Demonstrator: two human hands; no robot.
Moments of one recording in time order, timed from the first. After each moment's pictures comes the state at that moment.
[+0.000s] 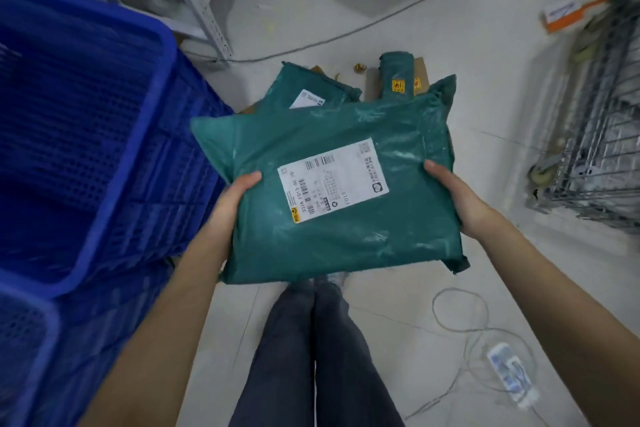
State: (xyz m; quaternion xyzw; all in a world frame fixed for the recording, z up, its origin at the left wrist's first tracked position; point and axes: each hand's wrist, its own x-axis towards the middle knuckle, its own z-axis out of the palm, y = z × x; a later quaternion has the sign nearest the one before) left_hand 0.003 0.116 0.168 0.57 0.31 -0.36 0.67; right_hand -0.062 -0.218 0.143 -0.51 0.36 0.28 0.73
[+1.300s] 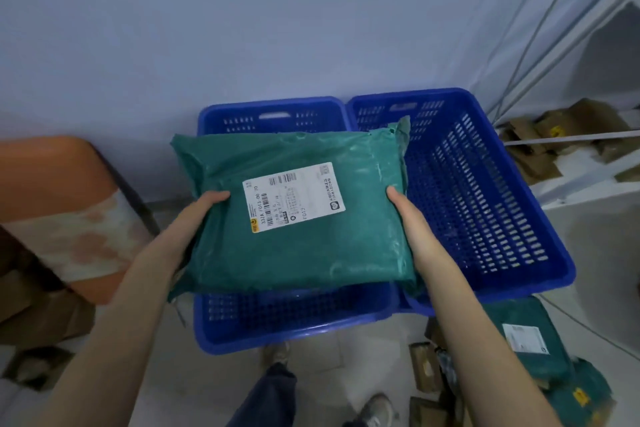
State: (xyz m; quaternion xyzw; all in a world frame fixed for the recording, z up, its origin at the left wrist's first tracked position) left_hand -0.243 0.670 0.343 0.42 0.51 0.05 0.75; right_hand -0.003 0.435 0.334 -0.67 -0.03 0.47 0.57
